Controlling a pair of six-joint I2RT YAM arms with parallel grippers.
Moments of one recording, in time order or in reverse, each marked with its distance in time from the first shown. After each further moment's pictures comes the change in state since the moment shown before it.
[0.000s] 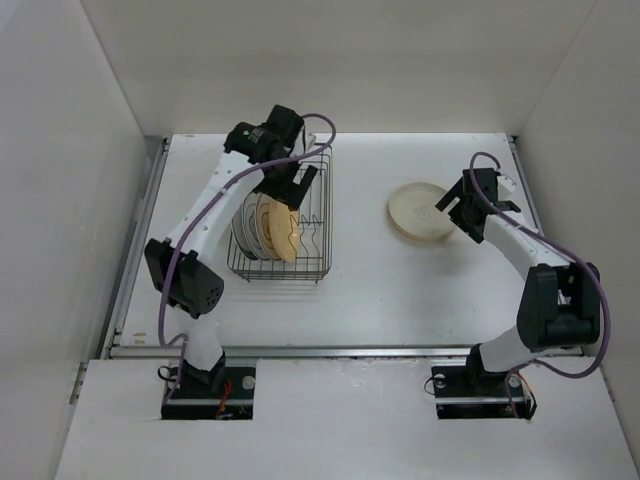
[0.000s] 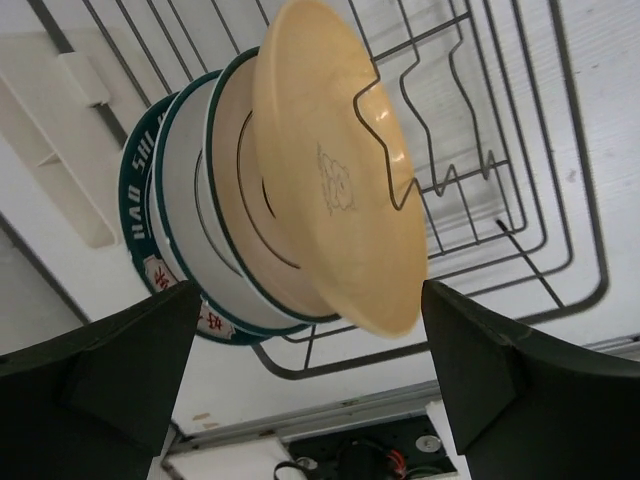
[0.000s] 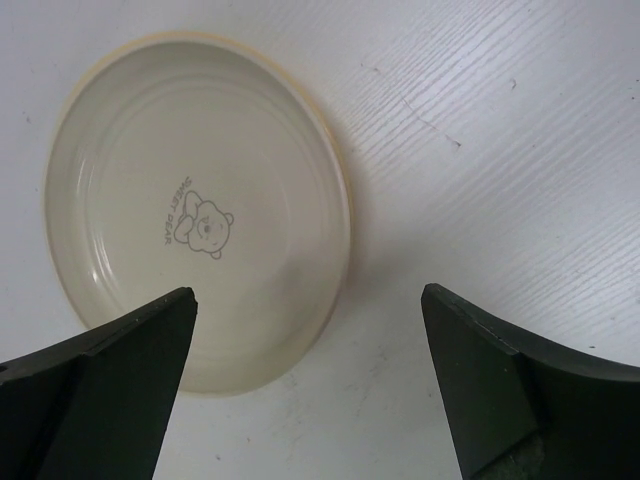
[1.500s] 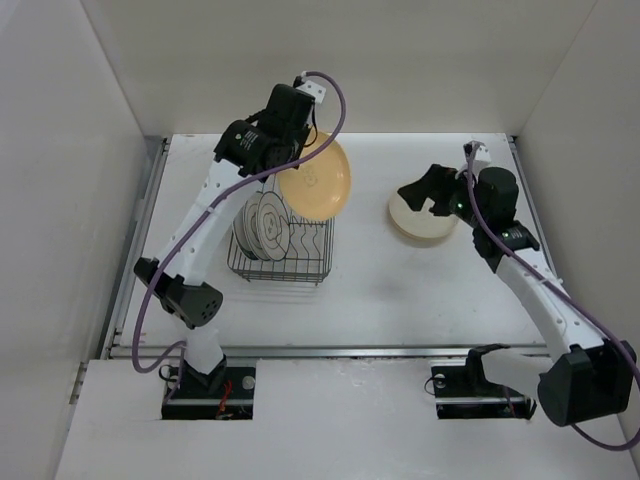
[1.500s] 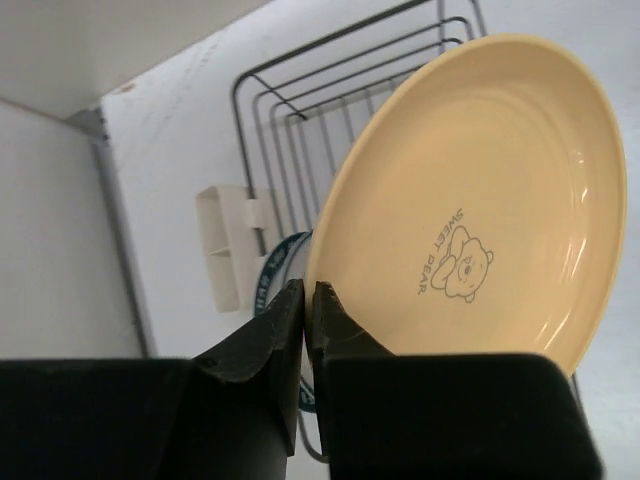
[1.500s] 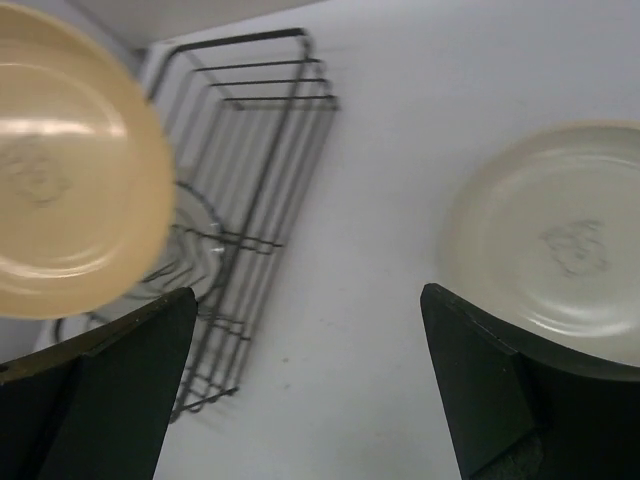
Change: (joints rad) left arm -0.154 -0.013 0.197 0.189 -0.374 0.010; right arm 0.124 -0.362 -0.080 0.272 -0.536 -0.316
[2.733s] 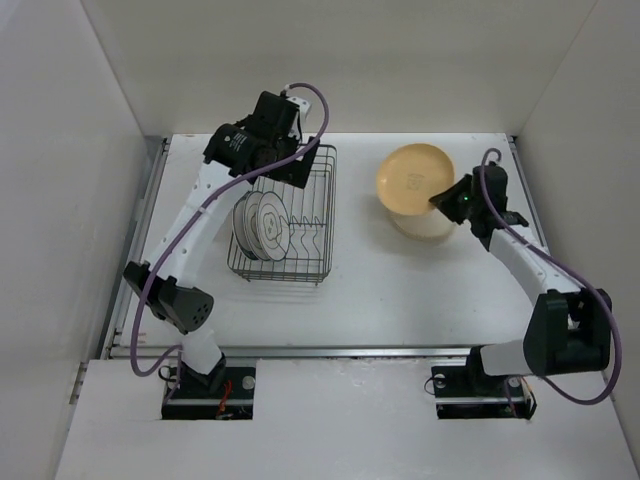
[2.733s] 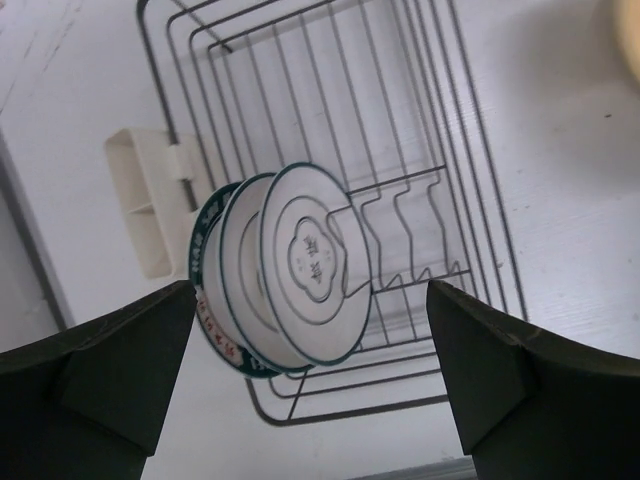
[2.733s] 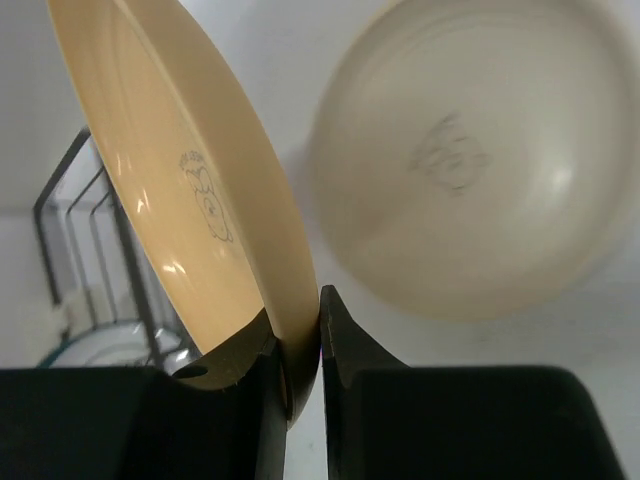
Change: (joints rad) left arm 0.067 -0.045 -0.110 -0.048 0.247 -0.099; right arm -0.062 0.218 -0.001 0.007 0.113 0.396
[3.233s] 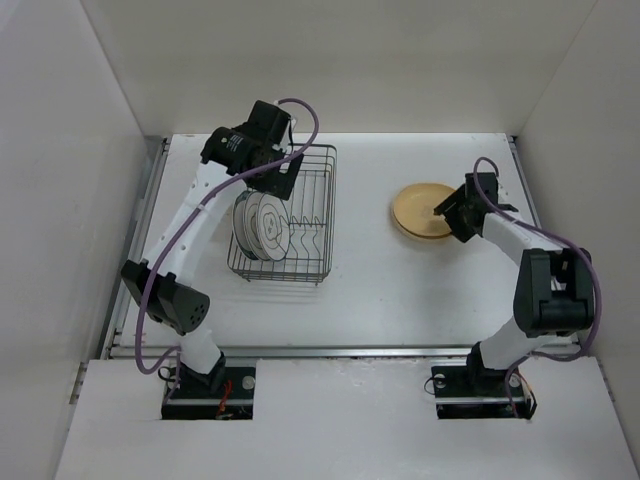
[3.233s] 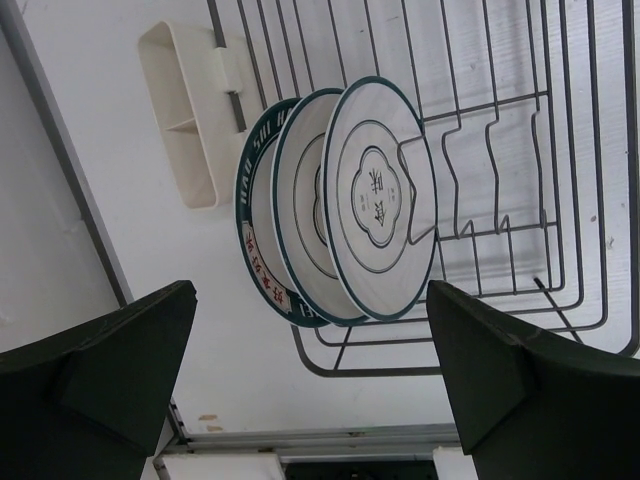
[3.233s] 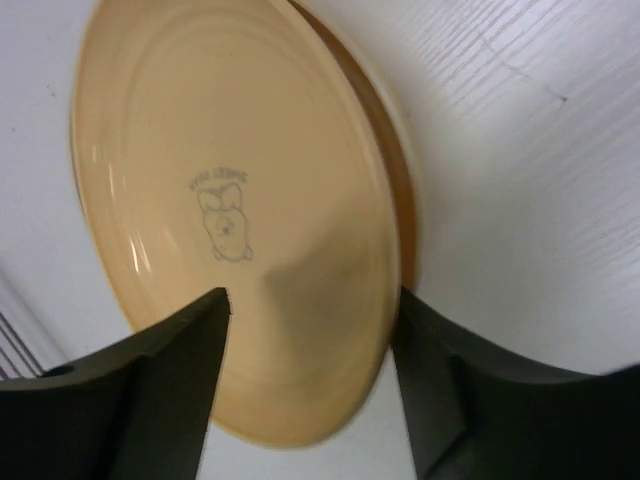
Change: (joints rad) left arm 0.068 -0.042 -0.129 -0.072 -0.080 0.021; right arm -0.115 0.217 0.028 -0.166 0.208 0.050
